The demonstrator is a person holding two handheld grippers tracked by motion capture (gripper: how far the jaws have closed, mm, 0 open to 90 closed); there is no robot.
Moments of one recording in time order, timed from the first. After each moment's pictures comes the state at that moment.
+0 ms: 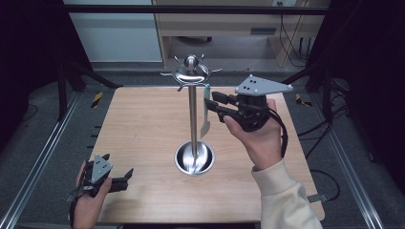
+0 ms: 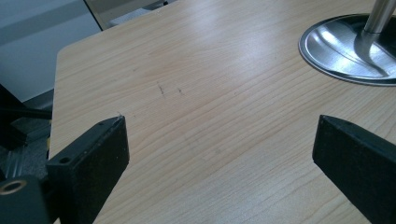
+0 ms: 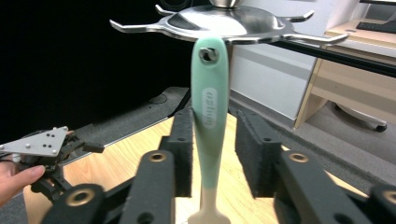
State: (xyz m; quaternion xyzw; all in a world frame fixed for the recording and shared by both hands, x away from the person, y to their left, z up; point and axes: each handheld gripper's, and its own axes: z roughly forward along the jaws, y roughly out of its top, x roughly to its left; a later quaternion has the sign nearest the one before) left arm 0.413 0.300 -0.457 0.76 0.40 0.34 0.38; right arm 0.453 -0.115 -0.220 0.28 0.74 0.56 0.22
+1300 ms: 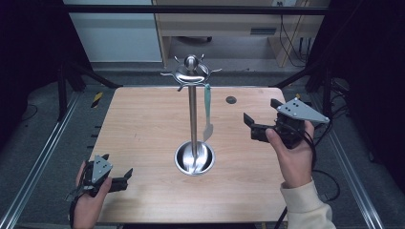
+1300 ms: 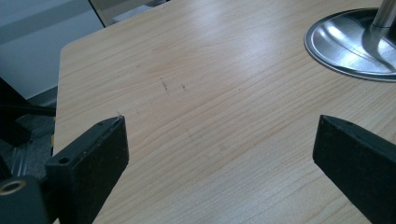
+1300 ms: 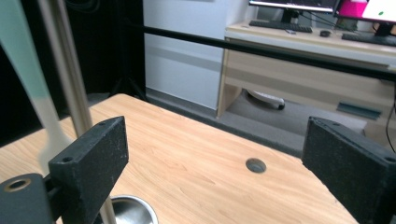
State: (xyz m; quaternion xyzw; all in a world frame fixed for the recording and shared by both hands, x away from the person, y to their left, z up) left arm 0.415 0.301 -0.459 0.76 0.40 0.34 0.37; right arm 0.448 -0.199 -0.282 0.39 0.68 0.53 0.34
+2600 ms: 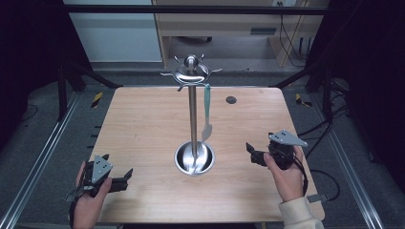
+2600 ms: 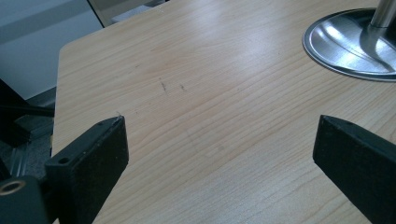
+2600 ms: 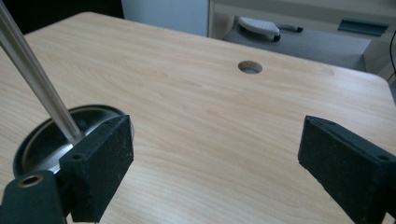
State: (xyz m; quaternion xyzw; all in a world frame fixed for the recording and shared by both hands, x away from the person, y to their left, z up) left arm 0.414 0.300 -0.459 0.77 0.40 0.34 0.37; right arm 0.458 -0.220 -0.404 0.46 0.71 0.44 0.29
